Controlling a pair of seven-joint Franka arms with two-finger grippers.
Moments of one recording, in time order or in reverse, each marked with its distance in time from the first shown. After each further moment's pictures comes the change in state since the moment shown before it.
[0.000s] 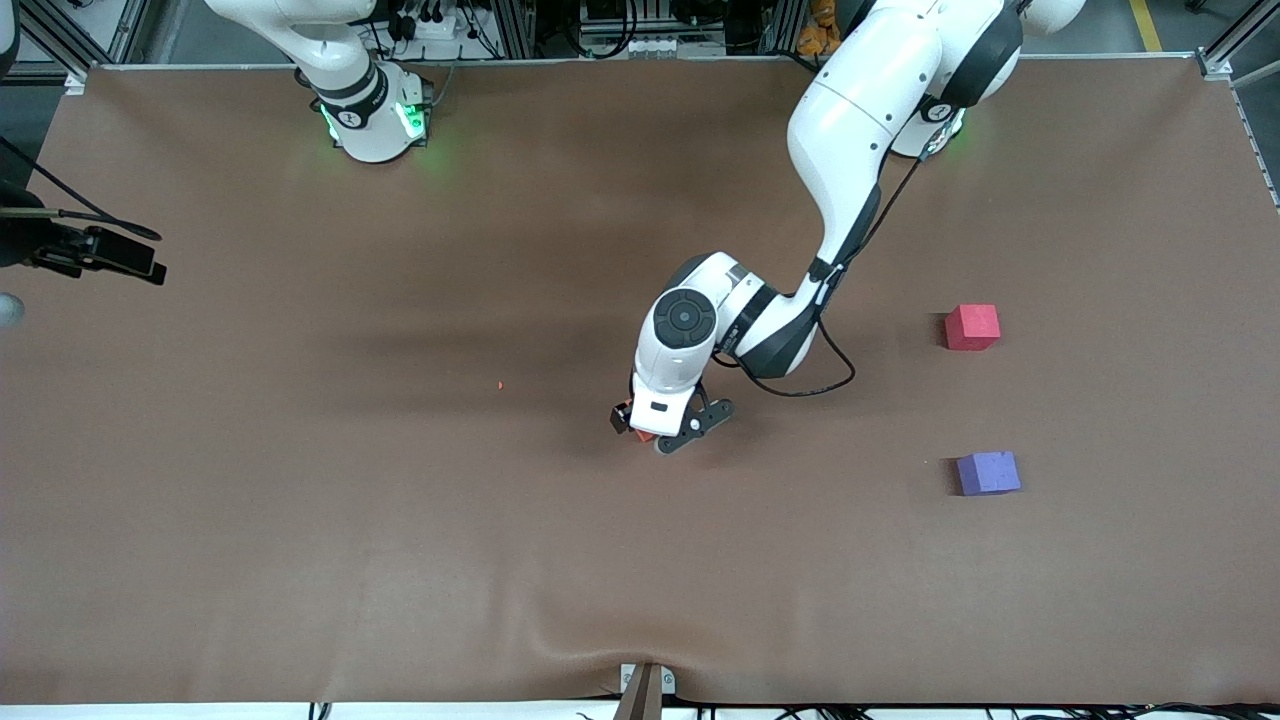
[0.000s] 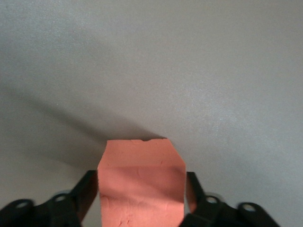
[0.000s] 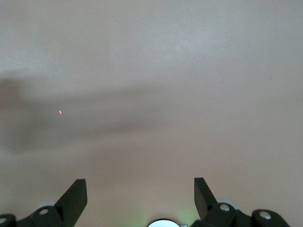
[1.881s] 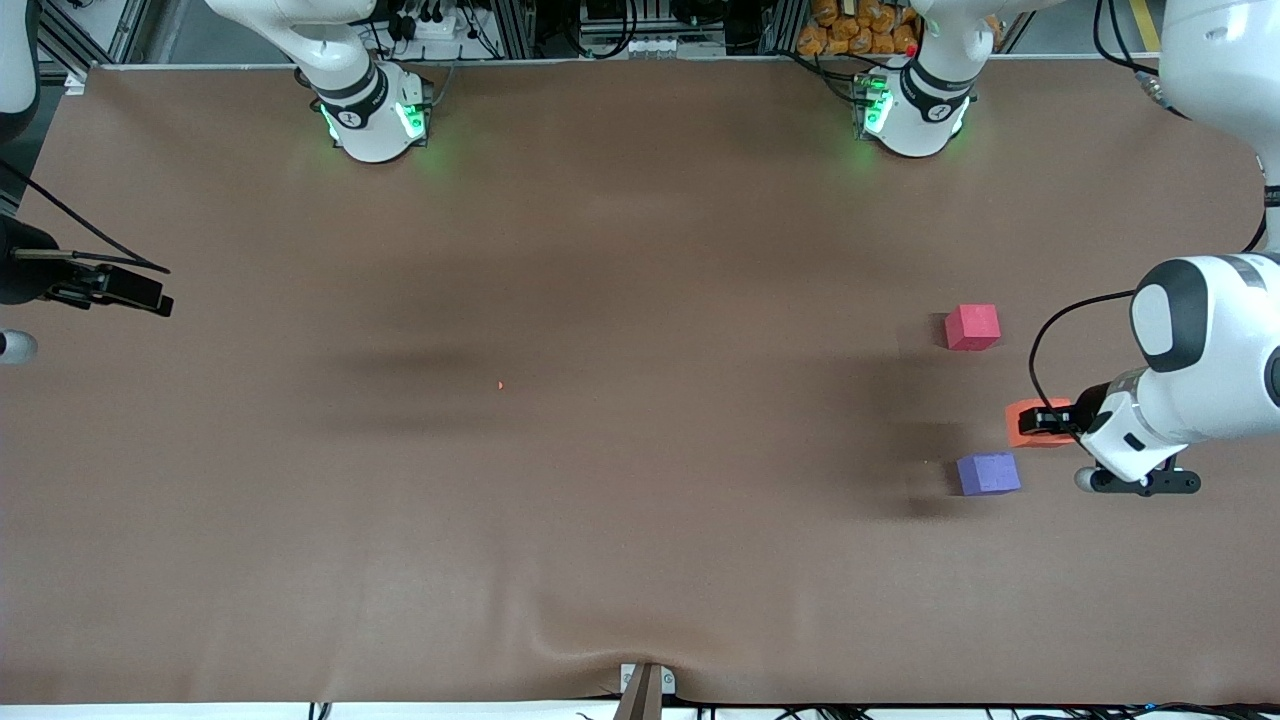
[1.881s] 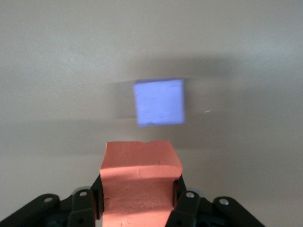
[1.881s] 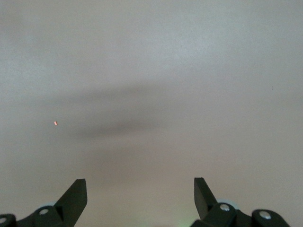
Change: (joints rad) left arm 0.782 -0.456 0.020 -0.421 0.001 -0.264 1.385; right arm -0.008 0.047 -0.003 -0.003 0.000 0.061 -0.004
